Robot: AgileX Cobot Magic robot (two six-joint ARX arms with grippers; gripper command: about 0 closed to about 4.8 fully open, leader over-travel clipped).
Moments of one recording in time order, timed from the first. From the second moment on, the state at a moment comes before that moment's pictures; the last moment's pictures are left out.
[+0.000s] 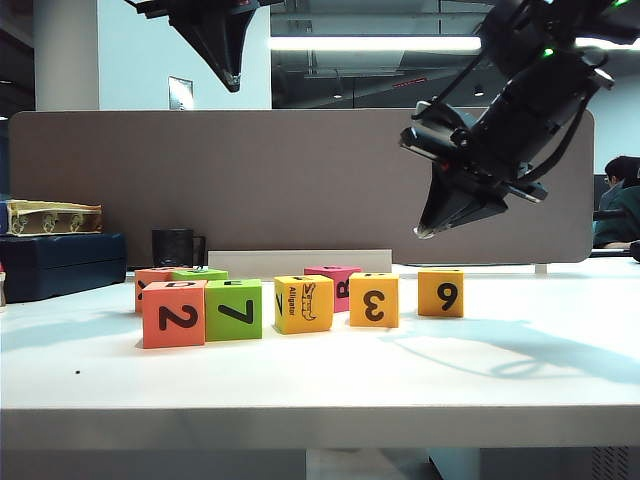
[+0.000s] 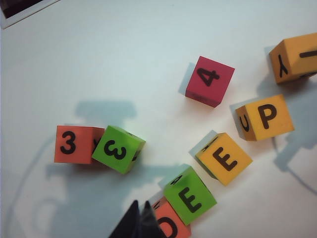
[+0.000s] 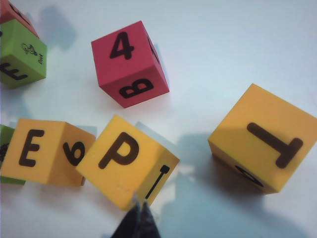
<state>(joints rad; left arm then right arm) -0.48 2.04 2.45 -1.39 -0.09 0.04 0.32 1.70 1.14 -0.18 -0.29 0.10</state>
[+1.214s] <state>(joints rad) -0.44 1.89 2.45 -1.41 0.17 0.01 0.32 1.93 1.29 -0.29 -0.29 0.10</state>
